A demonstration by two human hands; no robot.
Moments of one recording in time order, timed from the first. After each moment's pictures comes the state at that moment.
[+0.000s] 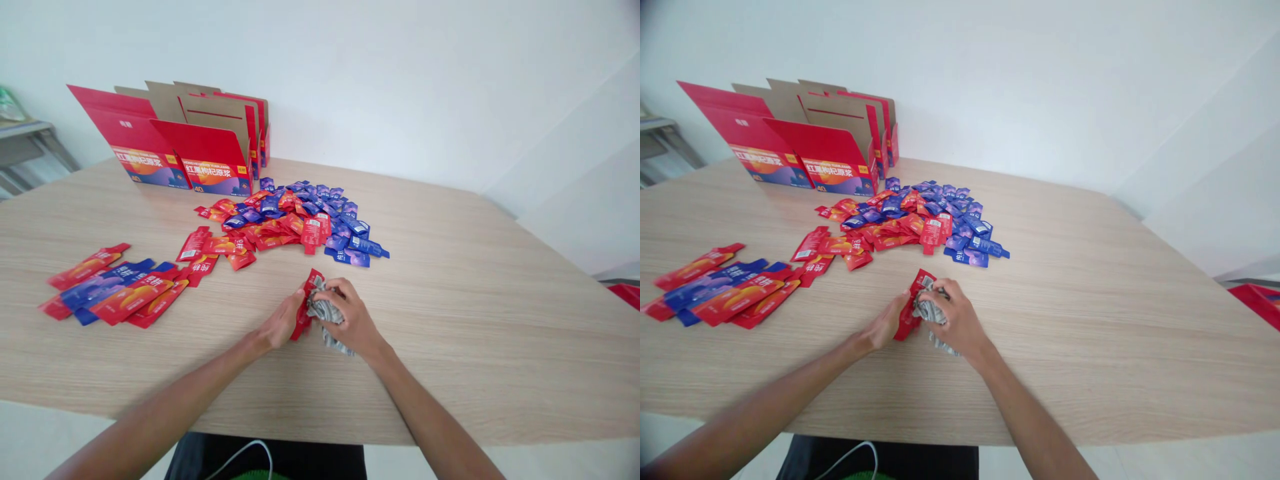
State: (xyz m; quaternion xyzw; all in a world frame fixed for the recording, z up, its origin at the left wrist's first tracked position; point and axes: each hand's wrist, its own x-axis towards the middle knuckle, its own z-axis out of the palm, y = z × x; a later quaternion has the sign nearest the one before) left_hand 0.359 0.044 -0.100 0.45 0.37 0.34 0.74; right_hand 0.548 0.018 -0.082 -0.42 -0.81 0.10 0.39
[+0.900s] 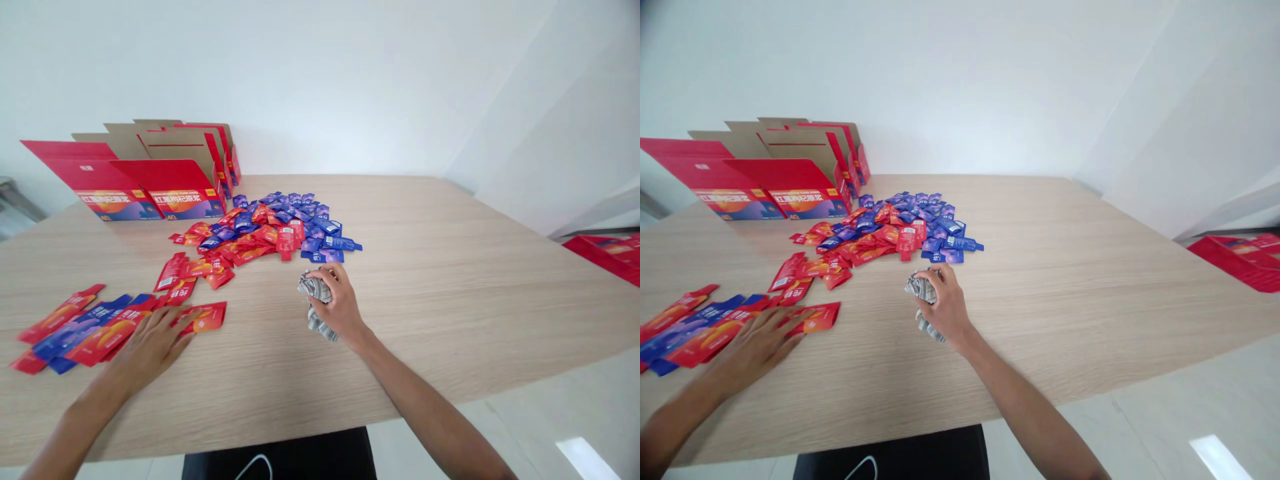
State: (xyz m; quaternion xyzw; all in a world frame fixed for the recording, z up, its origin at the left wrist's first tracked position) left_hand 0.138 0.075 -0.102 0.87 0.49 0.06 -0.02; right_hand 0.554 0.018 -0.066 -0.52 -0.68 0.07 0.50
